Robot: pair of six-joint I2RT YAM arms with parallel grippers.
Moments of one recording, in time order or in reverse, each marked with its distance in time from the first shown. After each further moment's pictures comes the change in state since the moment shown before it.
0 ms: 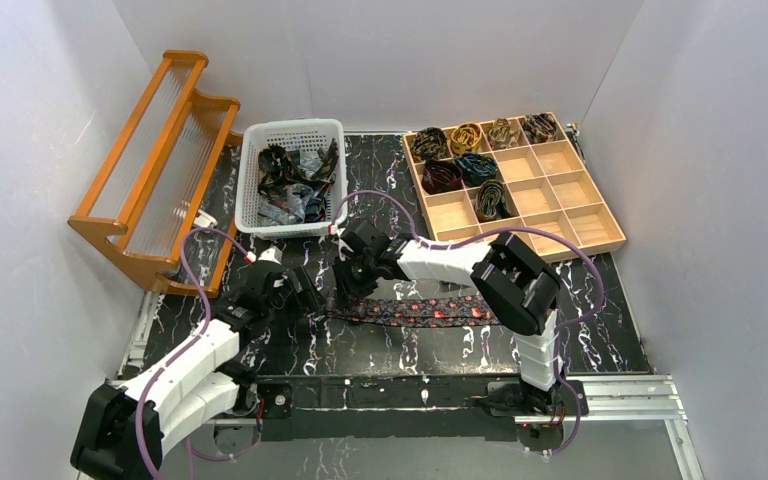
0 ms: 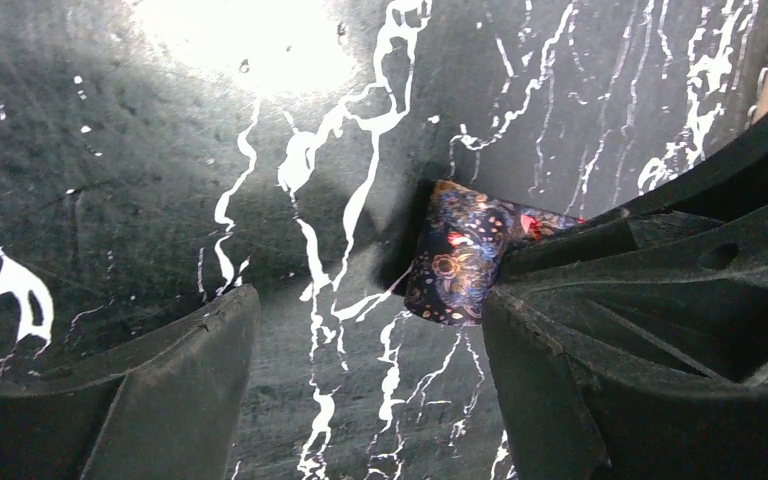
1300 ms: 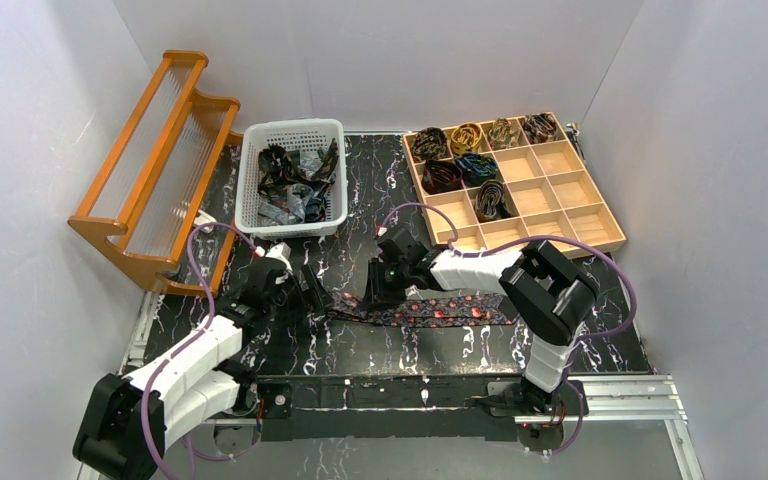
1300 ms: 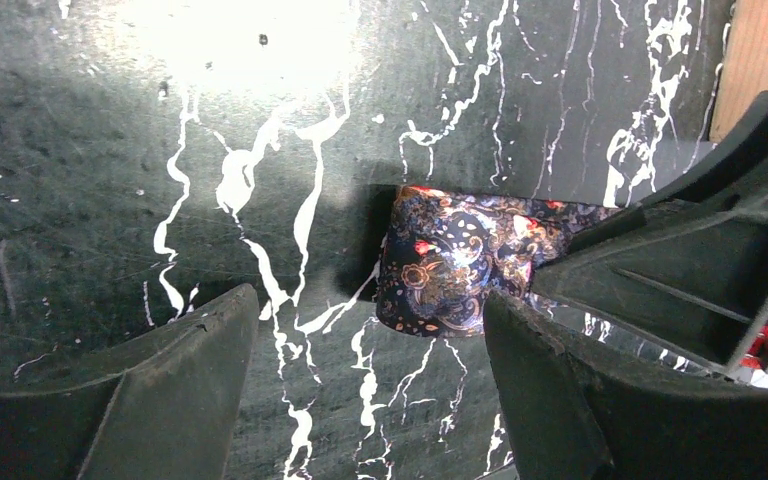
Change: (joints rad) left arm 0.000 0.049 -0.001 0.093 0.090 0.061; right arm -0.087 -0.175 -0.290 0.111 0.016 0.327
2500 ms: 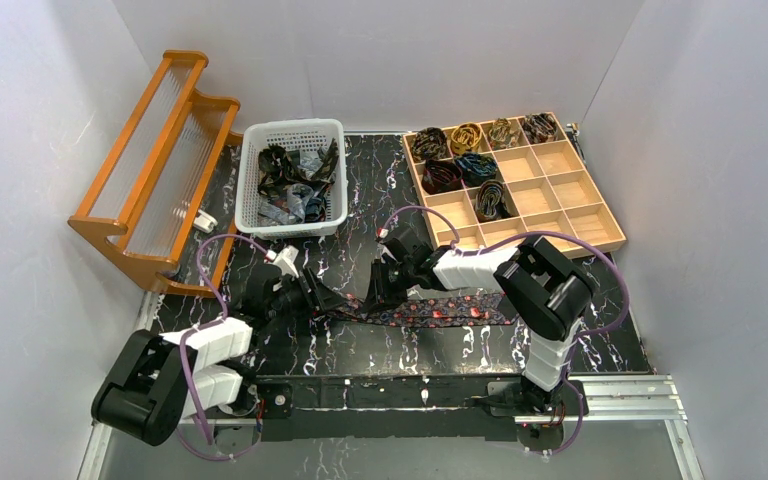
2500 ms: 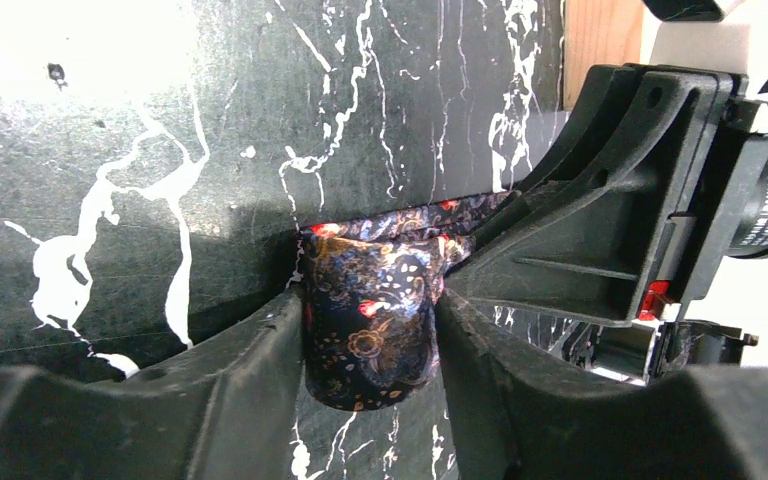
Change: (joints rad) left arm 0.064 0.227 -0.178 0.605 0.311 -0.087; right arm -0.035 0.032 -0.049 0.089 -0.102 -0.026
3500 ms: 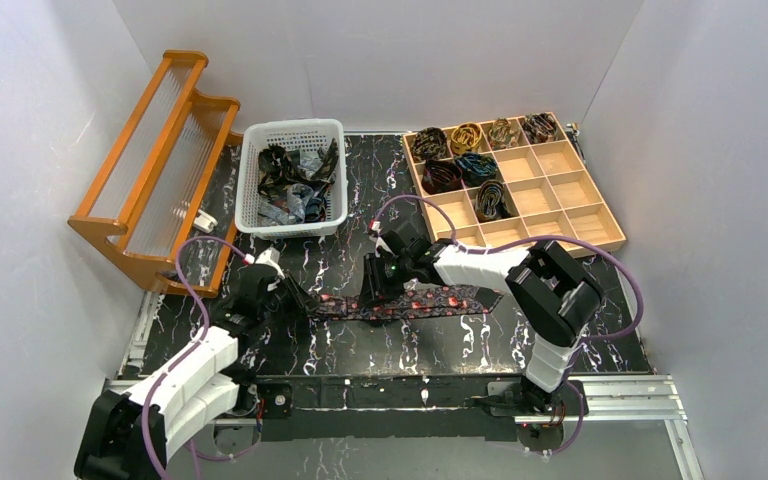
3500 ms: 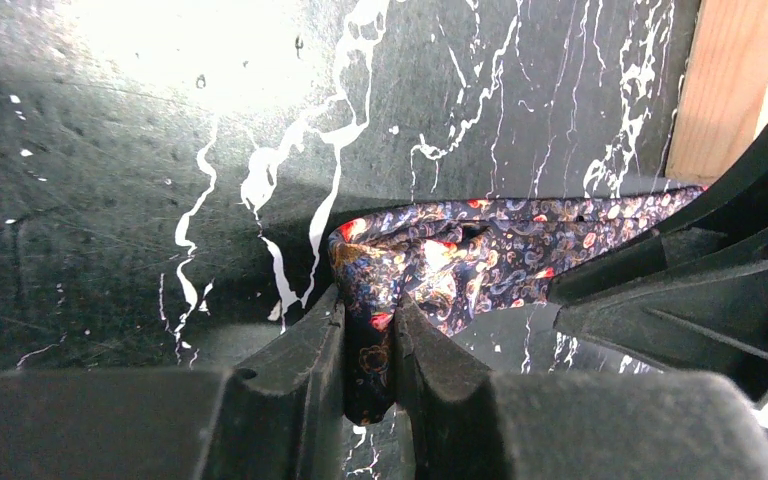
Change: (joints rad) left arm -0.008 -0.300 0.085 -0.515 -0.264 0.004; right arm 0.009 -0.055 0.064 -0.081 -0.018 -0.098
